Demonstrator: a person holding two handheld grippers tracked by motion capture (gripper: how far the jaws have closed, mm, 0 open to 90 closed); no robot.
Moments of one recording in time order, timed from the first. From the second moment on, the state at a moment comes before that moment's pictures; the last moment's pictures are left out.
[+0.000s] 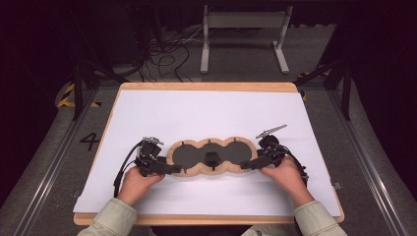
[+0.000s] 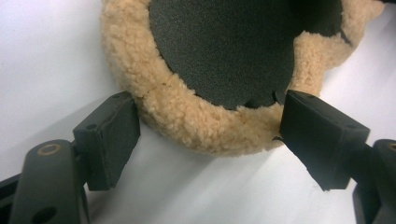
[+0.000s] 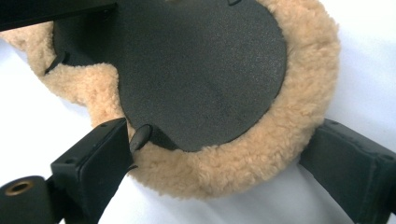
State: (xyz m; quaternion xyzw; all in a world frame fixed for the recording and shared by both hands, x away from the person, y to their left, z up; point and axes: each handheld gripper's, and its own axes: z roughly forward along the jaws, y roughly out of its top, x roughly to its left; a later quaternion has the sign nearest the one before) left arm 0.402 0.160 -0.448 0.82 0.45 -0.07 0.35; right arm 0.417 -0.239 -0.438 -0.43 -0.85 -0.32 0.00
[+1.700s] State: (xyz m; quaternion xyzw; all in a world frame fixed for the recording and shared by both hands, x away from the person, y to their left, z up) left arm 0.379 0.176 -0.408 0.79 0.43 0.09 0.42; right arm 0.392 -0.253 -0.400 -0.43 -0.80 -0.39 -0.14
